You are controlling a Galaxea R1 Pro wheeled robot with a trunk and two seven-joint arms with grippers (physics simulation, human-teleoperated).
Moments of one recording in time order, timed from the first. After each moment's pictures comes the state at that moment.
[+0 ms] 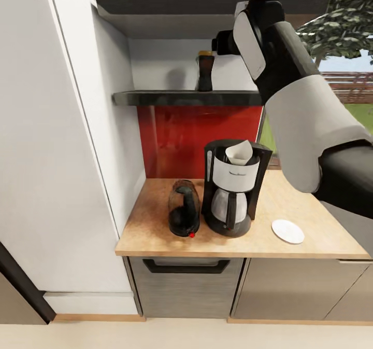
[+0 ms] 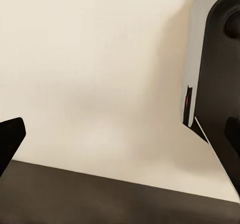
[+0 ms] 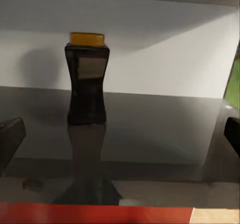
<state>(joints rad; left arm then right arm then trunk) -0.11 0.13 0.12 0.00 -0.16 0.05 0.13 -1.88 0.17 0.20 -0.67 -0.22 0.81 -0.34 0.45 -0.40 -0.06</state>
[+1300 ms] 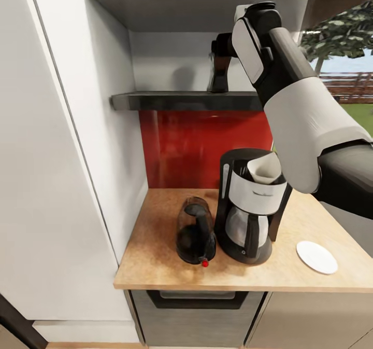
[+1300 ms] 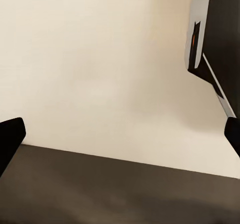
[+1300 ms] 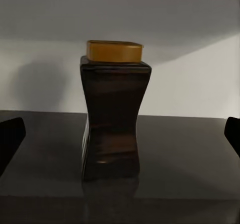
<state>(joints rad) 0.00 0.13 0.12 0.01 -0.16 0.05 0.13 -1.87 0.17 0.20 -0.63 -0.22 0.74 -0.34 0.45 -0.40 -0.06</state>
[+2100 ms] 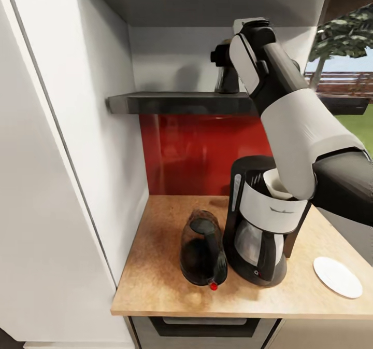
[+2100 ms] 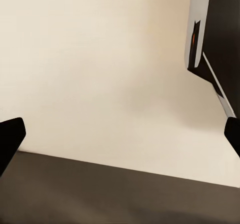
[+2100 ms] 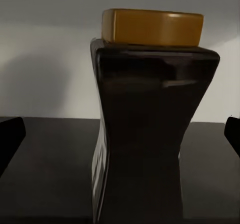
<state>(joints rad) 0.00 0.13 0.12 0.01 -0.16 0.06 0.13 -1.83 0.17 0.20 -0.63 -0.22 0.71 -0.33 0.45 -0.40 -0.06</state>
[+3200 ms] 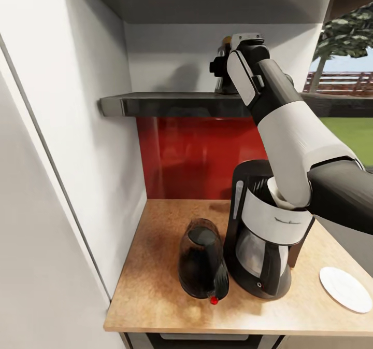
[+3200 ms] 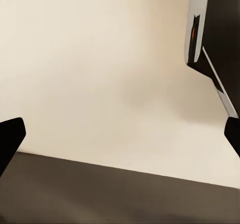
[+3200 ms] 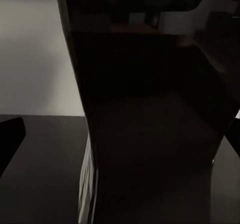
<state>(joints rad) 0.00 0.13 0.12 0.02 -0.16 0.06 0.13 -1.78 0.17 0.20 -0.63 -0.22 0.67 -0.34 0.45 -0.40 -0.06</state>
